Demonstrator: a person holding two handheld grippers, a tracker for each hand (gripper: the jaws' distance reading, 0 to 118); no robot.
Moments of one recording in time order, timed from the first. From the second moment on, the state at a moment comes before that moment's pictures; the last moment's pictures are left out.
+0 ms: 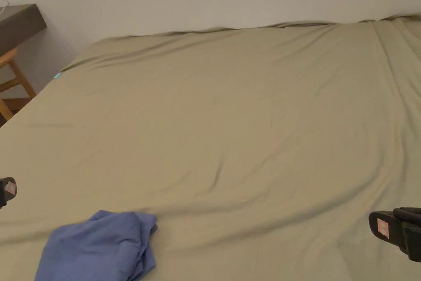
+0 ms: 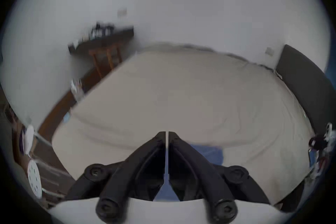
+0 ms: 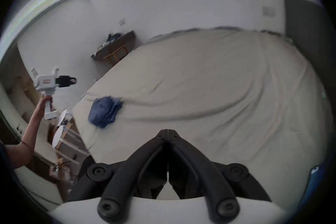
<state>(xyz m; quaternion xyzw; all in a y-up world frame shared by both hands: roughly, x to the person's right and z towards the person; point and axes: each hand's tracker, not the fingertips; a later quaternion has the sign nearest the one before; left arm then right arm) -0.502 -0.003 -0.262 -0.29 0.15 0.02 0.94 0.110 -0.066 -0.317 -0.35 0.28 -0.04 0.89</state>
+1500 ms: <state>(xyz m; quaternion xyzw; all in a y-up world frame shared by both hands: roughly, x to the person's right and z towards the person) -0.205 0.108 -0.267 -0.05 0.05 -0.04 1.00 0.226 0.093 -0.277 -0.01 0.01 0.03 1.00</state>
